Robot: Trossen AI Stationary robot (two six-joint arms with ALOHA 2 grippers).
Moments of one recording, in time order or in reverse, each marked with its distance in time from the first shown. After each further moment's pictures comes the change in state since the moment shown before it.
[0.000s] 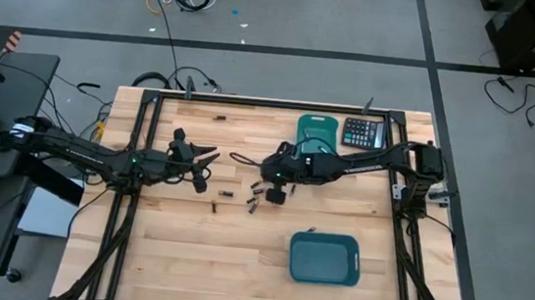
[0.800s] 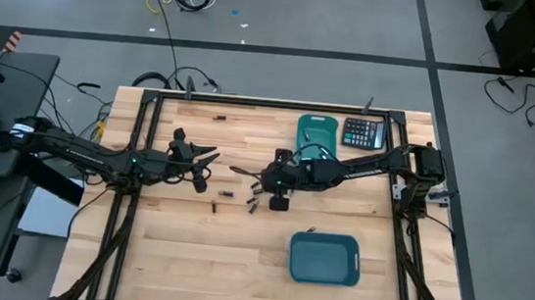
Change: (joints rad) left arm 0.000 0.000 0.000 -0.001 0.000 0.004; right arm 0.034 0.000 -0.030 0.046 -0.007 -0.141
